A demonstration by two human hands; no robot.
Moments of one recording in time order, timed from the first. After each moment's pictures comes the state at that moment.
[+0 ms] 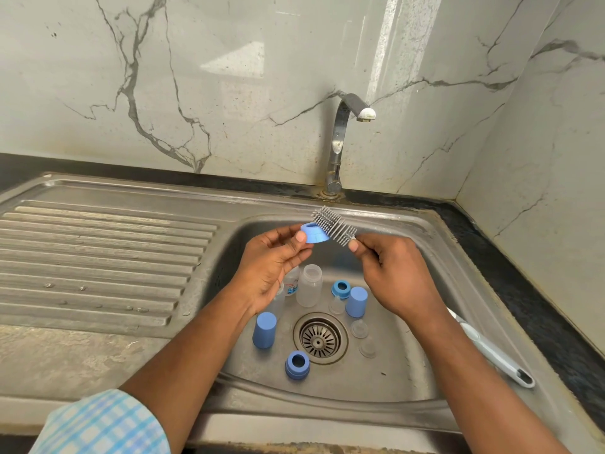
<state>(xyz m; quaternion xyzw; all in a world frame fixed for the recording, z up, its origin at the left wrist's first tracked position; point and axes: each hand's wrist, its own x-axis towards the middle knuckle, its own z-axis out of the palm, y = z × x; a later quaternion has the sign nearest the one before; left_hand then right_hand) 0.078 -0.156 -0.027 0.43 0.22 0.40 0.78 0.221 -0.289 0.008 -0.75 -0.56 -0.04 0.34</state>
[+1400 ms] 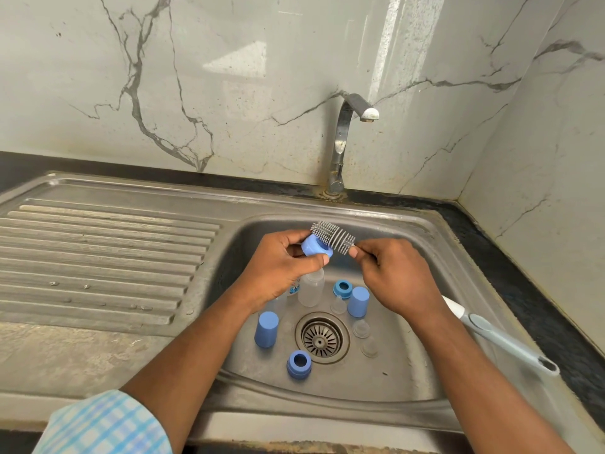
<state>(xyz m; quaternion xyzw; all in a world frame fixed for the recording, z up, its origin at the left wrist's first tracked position) 0.070 -0.161 -0.023 0.71 0.22 0.34 0.57 0.224 -0.284 0.005 -0.79 -0.55 -0.04 0.26</state>
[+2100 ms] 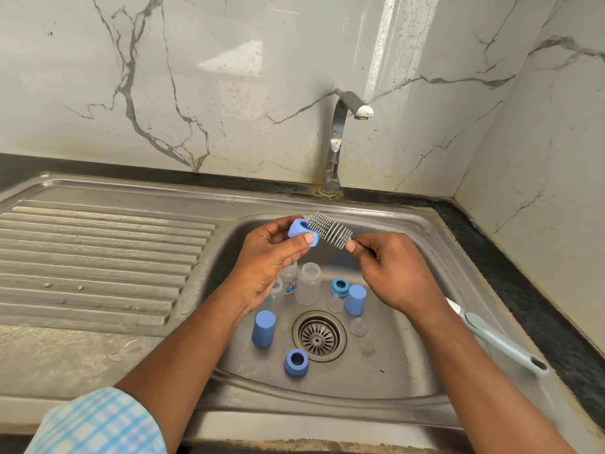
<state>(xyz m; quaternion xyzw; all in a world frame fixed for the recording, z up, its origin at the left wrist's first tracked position) 0.075 -0.159 -0.021 0.51 0.23 0.40 0.73 0.223 -0.288 0.012 -0.77 -0.56 -0.01 0.30</state>
